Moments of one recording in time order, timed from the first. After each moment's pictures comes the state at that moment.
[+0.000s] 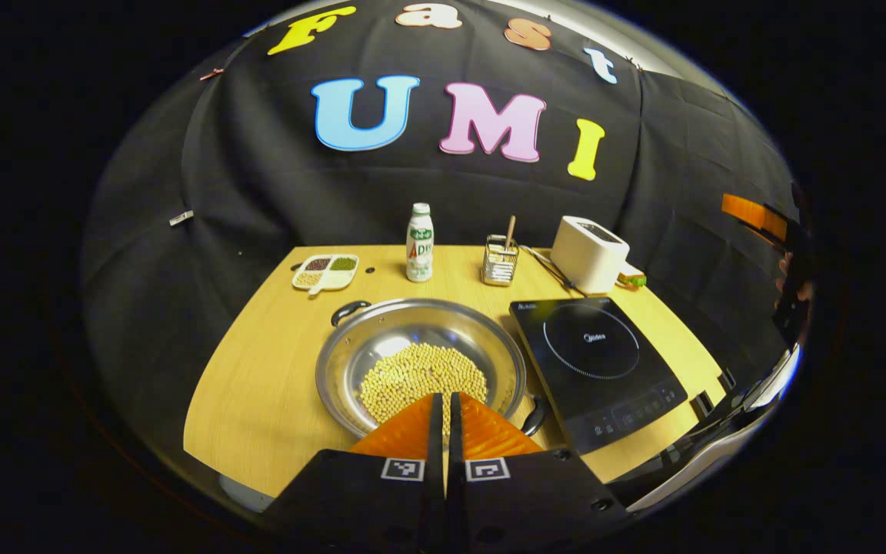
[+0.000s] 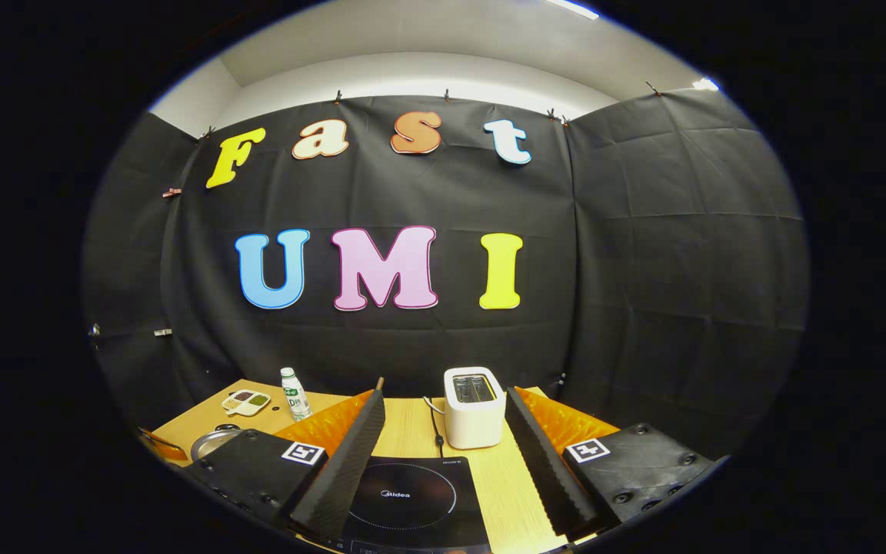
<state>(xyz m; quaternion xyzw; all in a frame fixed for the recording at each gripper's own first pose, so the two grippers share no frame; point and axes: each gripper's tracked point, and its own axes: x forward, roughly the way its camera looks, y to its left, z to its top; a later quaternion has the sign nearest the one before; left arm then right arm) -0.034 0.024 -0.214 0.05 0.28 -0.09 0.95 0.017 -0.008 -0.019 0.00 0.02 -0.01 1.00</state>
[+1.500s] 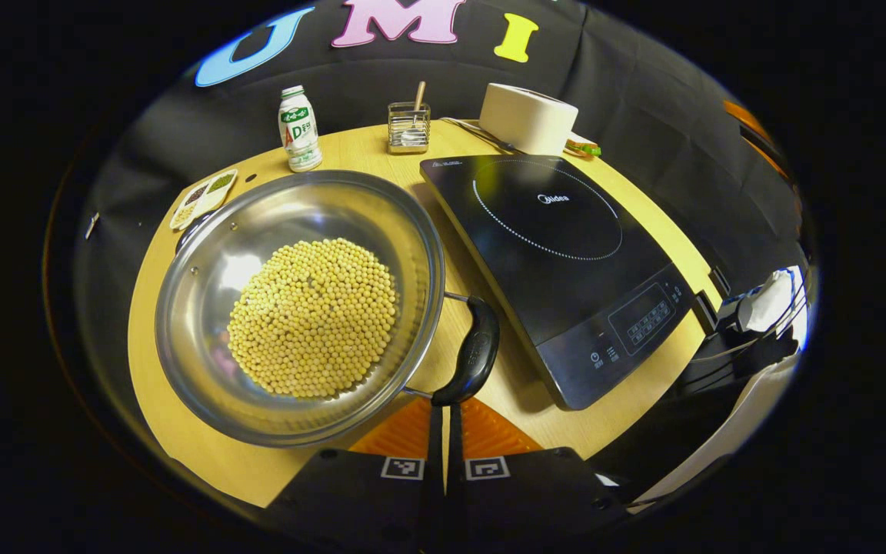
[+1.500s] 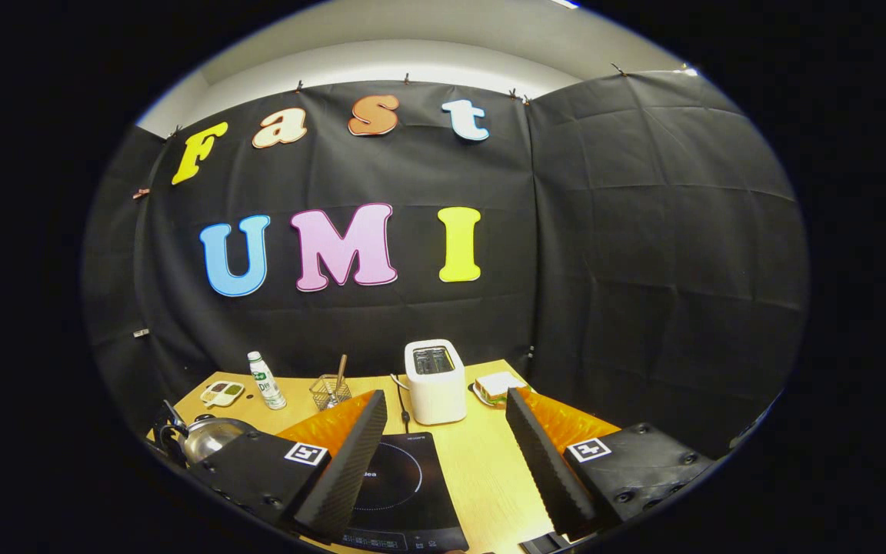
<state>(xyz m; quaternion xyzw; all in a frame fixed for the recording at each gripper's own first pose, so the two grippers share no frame) -0.029 -0.056 -0.348 0.10 0.46 -0.20 0.86 -0.003 -0.068 -0.056 0.02 0.06 -0.07 1.00</state>
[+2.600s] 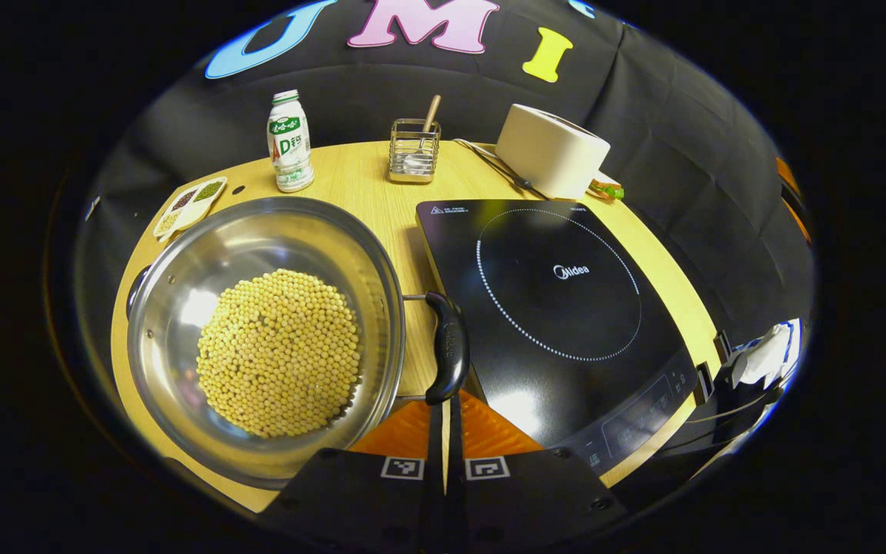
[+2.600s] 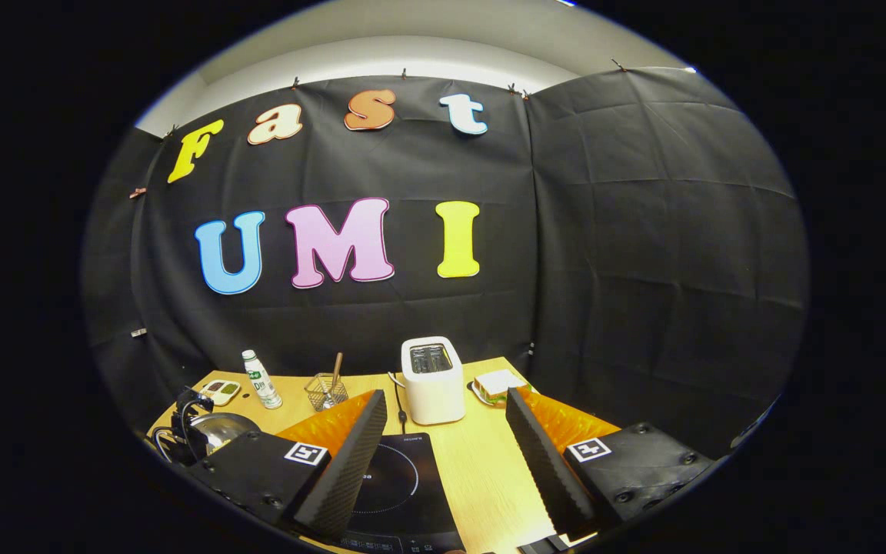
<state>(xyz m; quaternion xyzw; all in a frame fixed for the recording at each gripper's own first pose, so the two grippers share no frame) 0.057 -0.108 -0.345 0.05 0.44 -0.18 0.88 0.013 -0.074 -0.063 0.02 0.07 -0.07 1.00</state>
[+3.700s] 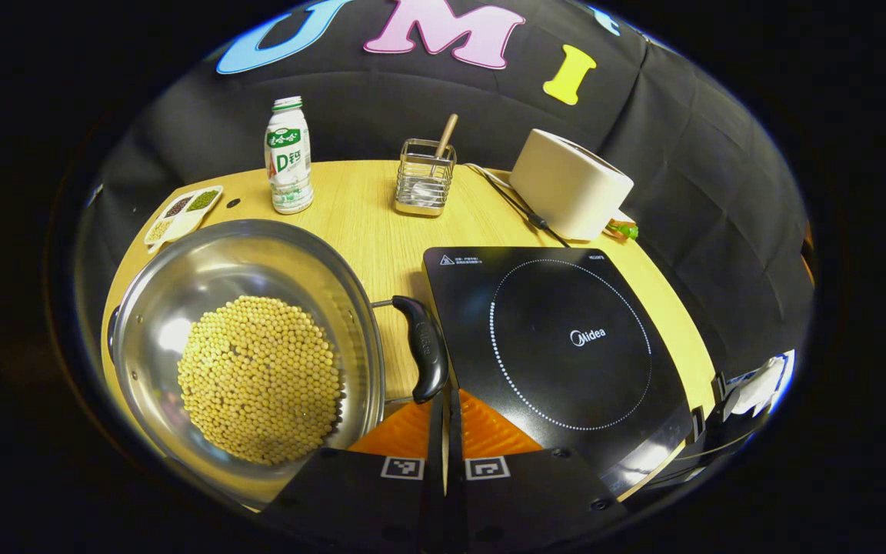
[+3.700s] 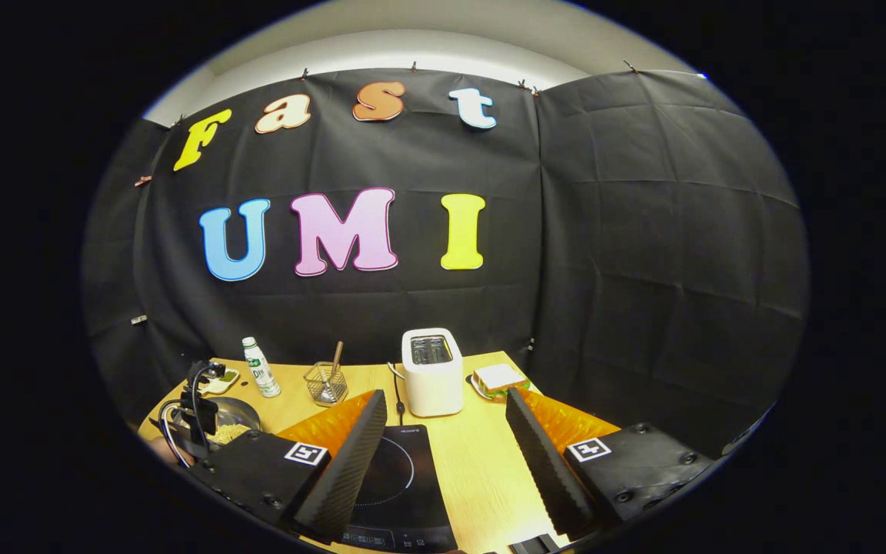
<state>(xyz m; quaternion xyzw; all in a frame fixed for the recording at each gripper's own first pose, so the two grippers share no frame) 0.108 -0.122 -0.335 0.00 0.40 -0.18 0.90 0.010 -0.068 -0.071 0.00 0.09 -0.06 0.99</state>
